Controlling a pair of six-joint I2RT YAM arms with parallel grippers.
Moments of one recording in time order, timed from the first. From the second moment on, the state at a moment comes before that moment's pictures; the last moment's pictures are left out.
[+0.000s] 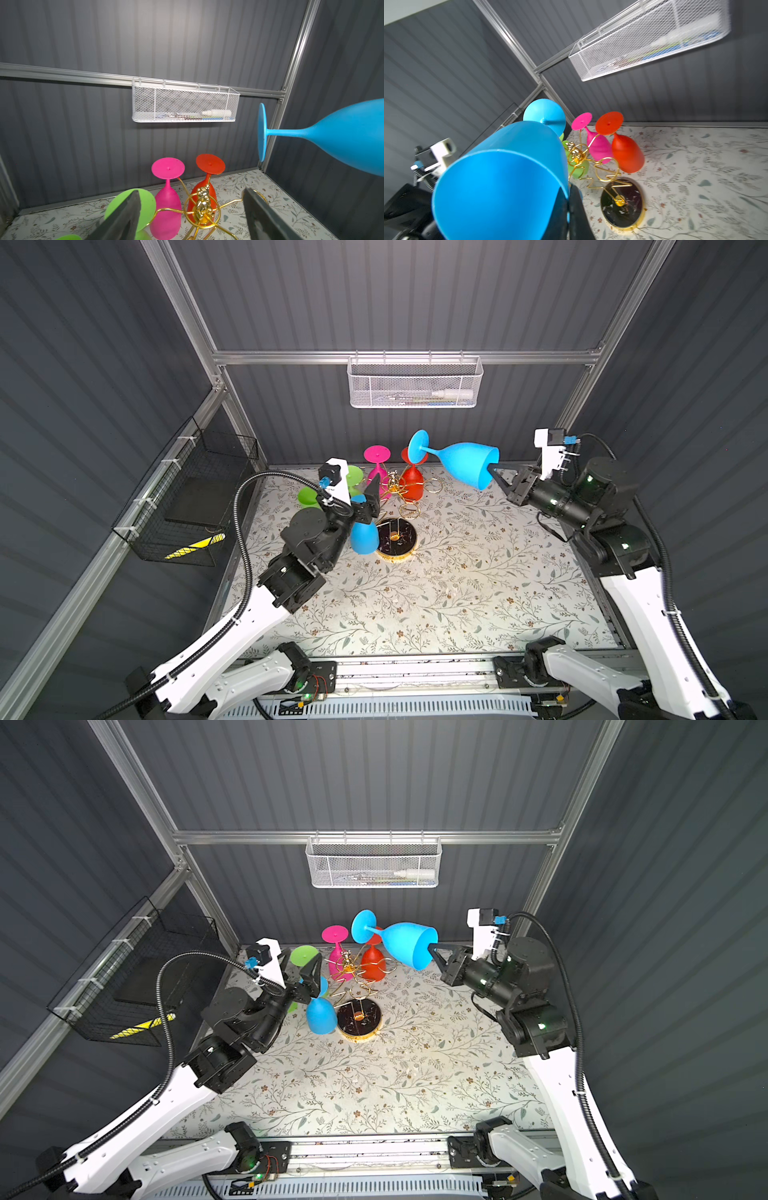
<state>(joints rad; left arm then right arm) -0.80 0.94 1.03 0.08 -0.44 -0.05 0.24 1.04 1.44 -0.50 -0.46 0.50</state>
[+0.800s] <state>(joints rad) -0.80 0.44 0.88 -0.24 -0.70 -0.14 0.23 1.74 2.01 -1.12 0.06 0.10</state>
